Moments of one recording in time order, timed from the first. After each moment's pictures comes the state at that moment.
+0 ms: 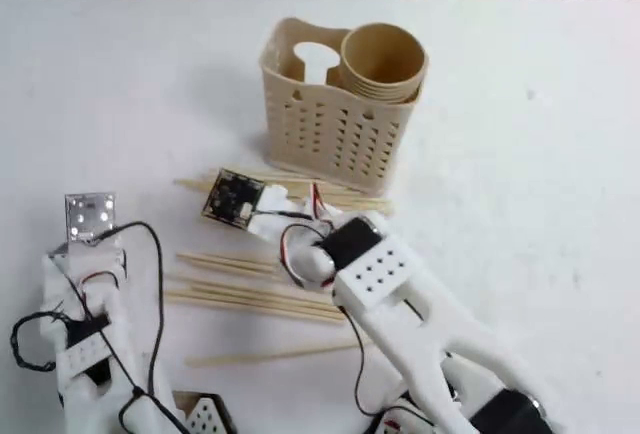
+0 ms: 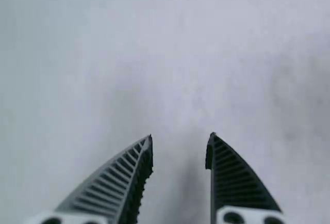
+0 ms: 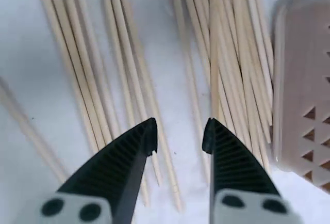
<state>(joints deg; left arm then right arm) -39.0 -49.4 96.2 2.7 -27.7 -42.3 -25.4 41.9 57.1 33.6</state>
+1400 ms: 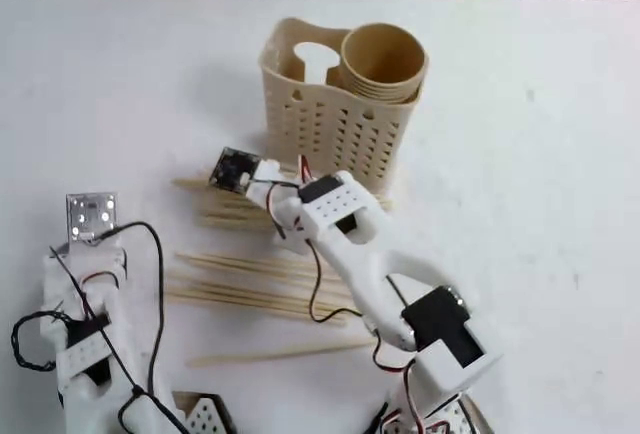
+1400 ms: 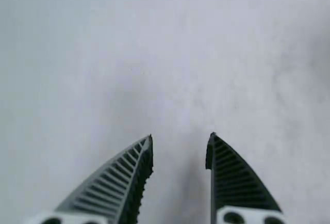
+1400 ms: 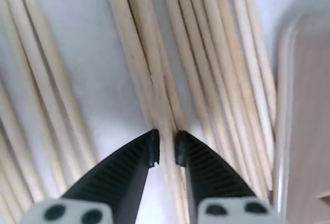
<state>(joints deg) -39.0 -49.4 96.2 2.6 -27.9 -35.9 8.0 27.8 45.7 40.0</state>
